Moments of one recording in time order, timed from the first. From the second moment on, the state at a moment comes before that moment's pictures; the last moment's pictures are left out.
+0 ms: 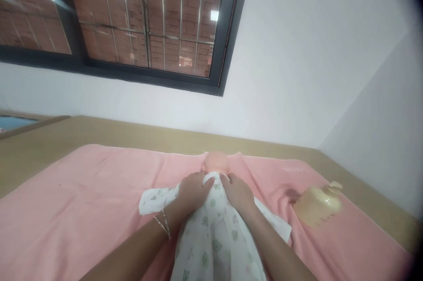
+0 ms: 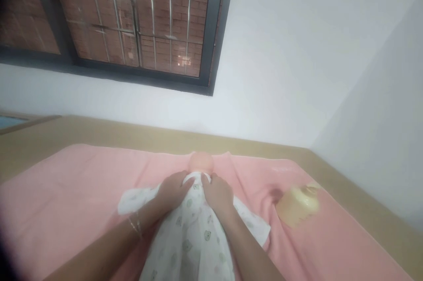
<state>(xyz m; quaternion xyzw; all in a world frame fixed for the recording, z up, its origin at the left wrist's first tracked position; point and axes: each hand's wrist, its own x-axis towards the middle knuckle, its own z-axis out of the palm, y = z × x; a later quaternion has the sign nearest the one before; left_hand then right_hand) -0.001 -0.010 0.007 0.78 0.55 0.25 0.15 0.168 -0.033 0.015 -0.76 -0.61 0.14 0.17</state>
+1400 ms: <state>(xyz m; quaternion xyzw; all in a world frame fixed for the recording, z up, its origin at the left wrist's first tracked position) 0.000 -0.011 0.006 0.77 0.56 0.26 0.16 0.170 -0.032 0.016 -0.76 -0.61 0.15 0.17</state>
